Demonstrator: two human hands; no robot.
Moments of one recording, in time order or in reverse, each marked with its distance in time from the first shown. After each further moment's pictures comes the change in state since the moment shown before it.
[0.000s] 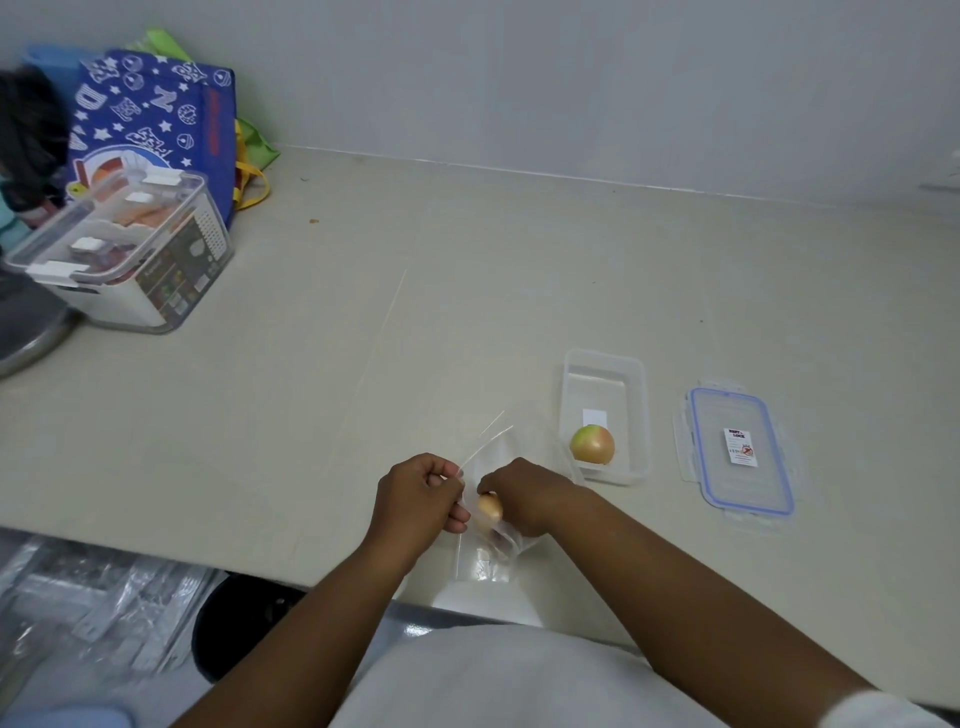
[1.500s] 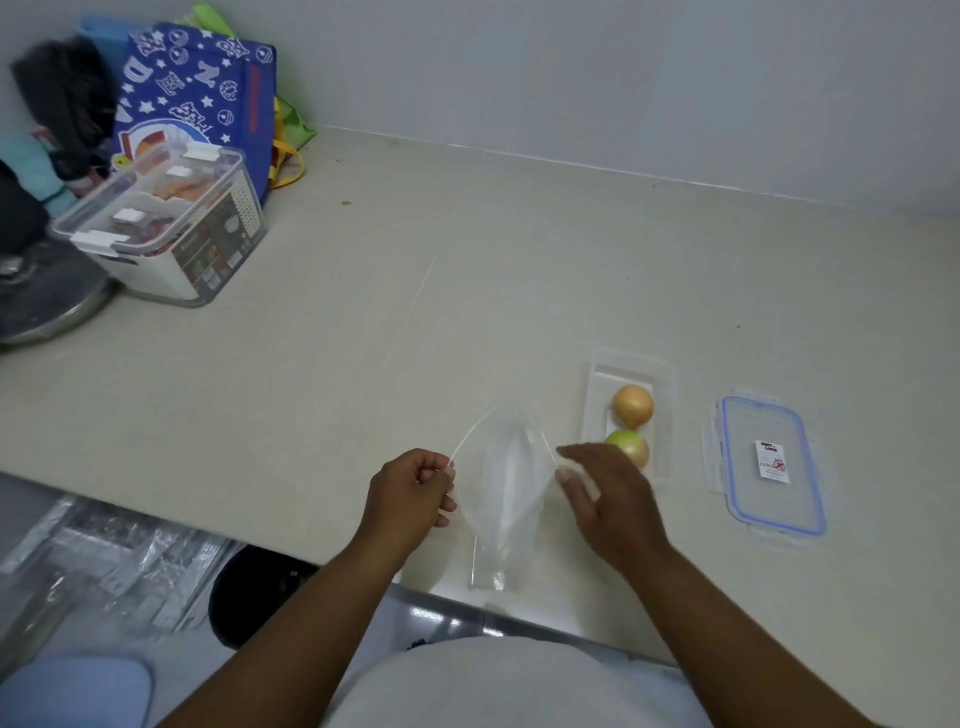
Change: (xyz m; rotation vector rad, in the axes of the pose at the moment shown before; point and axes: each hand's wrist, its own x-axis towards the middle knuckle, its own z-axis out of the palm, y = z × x) left_hand -0.003 -0.012 -0.018 -0.066 0.079 -0.022; right_hand -0.053 0.043 0.036 0.438 1.040 -0.106
